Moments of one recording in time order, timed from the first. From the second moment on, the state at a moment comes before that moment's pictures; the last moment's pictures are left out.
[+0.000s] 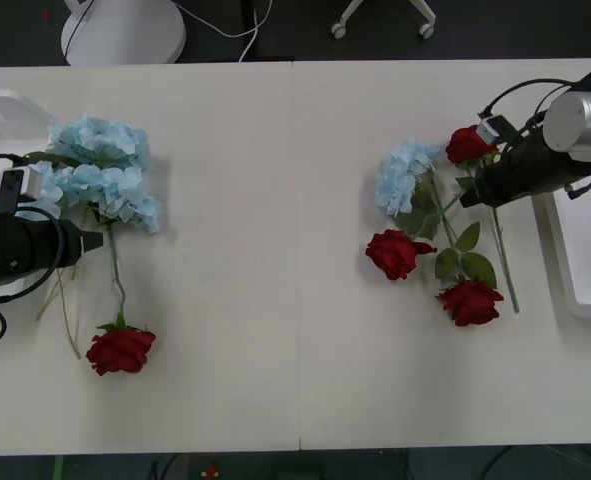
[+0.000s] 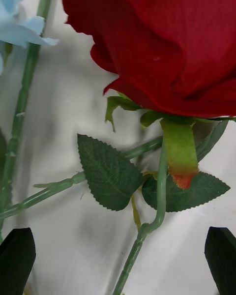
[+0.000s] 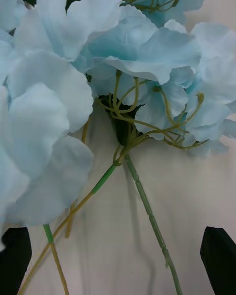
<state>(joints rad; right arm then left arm) -0.89 -0.71 0.48 -0.82 -0.99 1.07 1.89 -0.09 0.88 -0.11 -1.82 0.76 0.97 -1.20</state>
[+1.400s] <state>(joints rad) -0.93 -0.64 0.48 -0.74 -0.95 1.08 1.89 -0.16 0.82 -0.11 -1.68 0.61 1.13 -1.32</state>
